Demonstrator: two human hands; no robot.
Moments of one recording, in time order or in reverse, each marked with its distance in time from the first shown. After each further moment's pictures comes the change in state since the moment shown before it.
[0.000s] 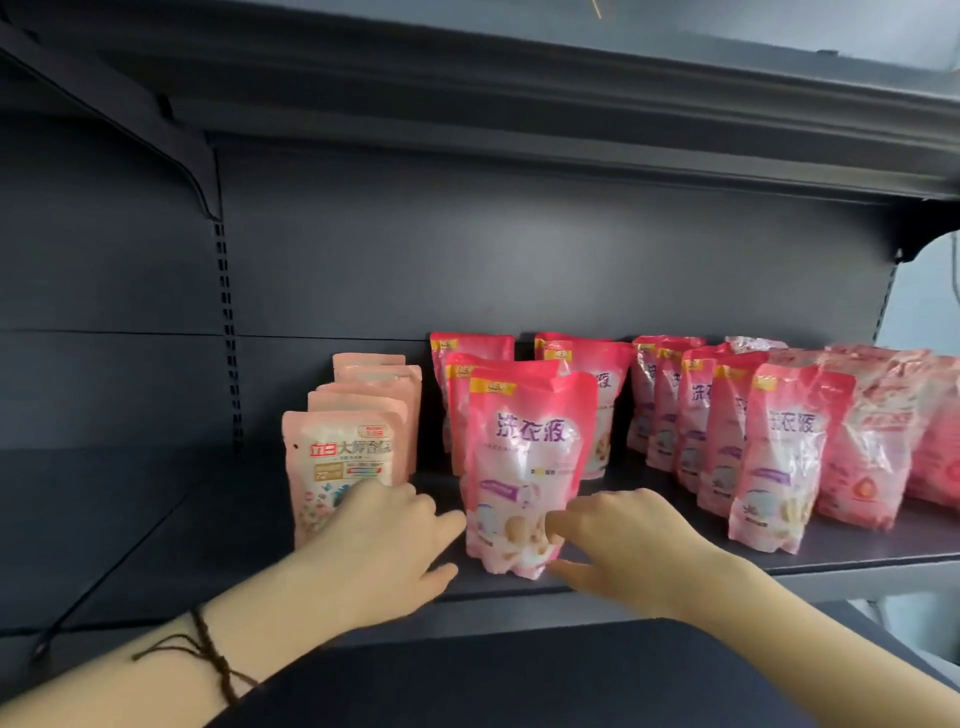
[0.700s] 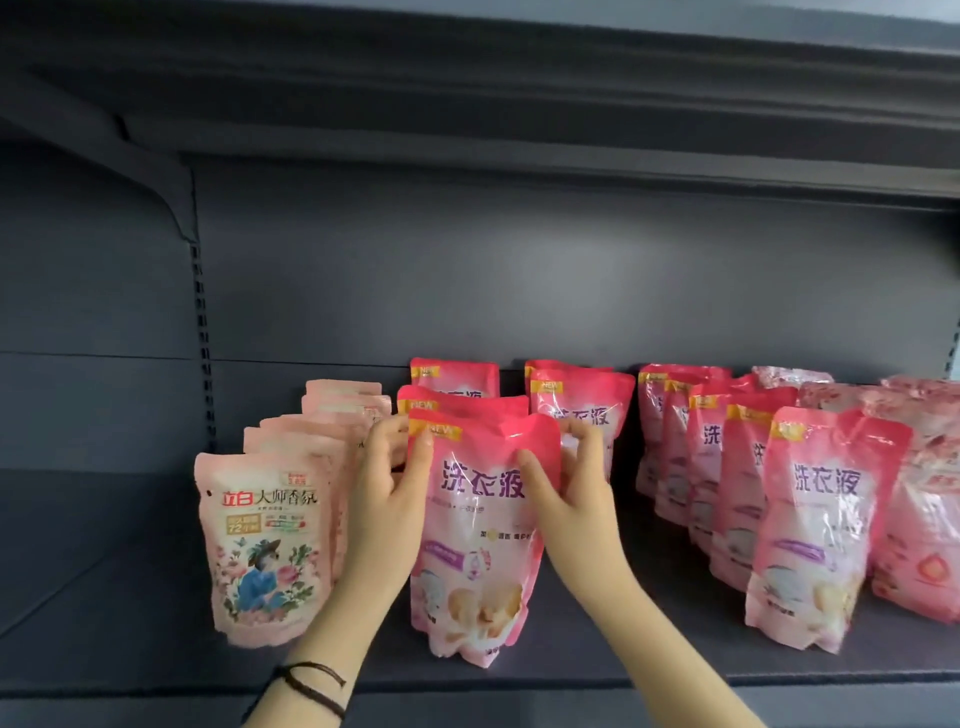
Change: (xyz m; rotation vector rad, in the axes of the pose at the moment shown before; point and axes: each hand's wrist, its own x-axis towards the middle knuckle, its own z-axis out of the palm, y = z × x) left_hand 0.111 0.025 0.029 -1.222 0.809 -0.776; right_hand 0.070 0.042 0.030 1.361 0.735 0.257
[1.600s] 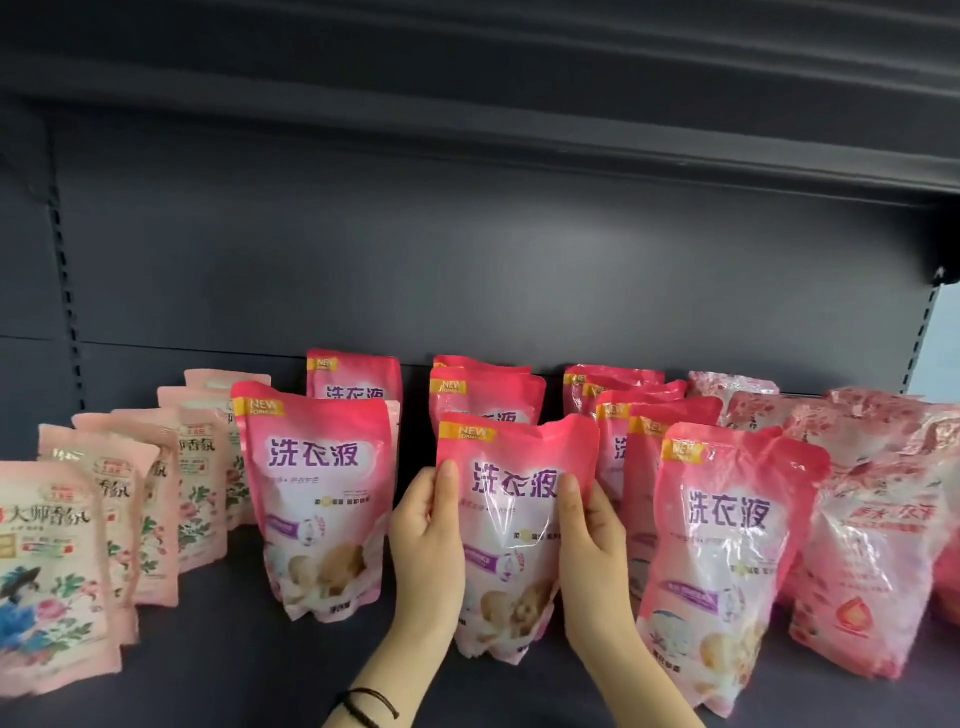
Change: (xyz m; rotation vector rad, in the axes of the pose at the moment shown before) left_hand -0.034 -0.008 0.180 -0.313 0.131 -0.136; right_hand 0.021 0.080 -0.120 0.185 0.122 0.198
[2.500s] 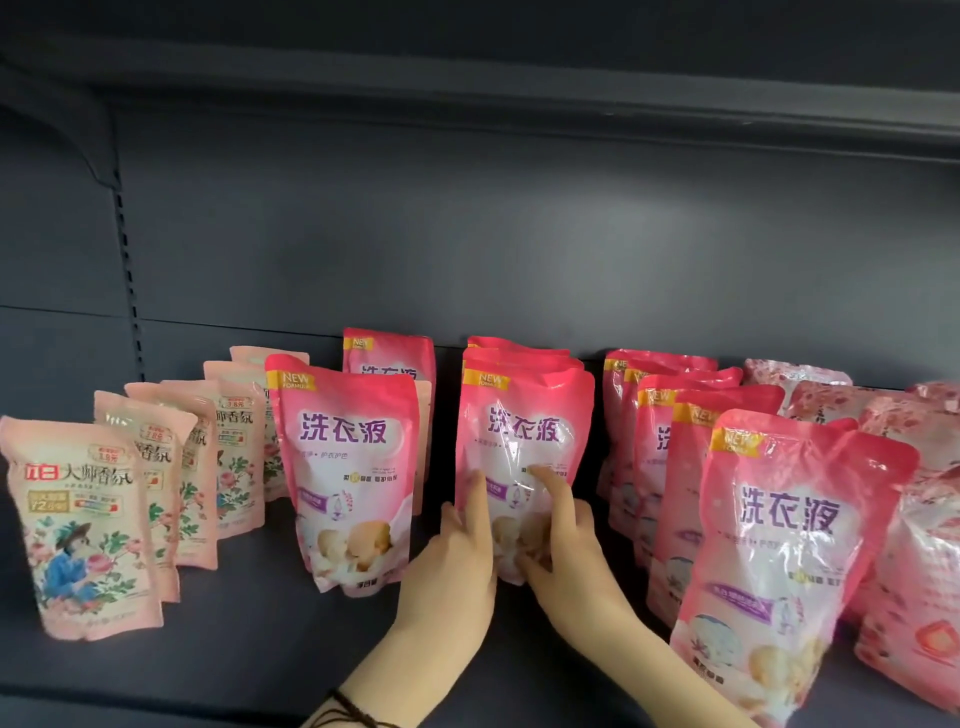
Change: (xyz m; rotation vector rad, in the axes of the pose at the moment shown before) left_hand -0.009 -0.043 -0.028 1.426 -0.506 0.242; right_hand 0.006 0.036 0.003 -0.590 -0.444 0.005
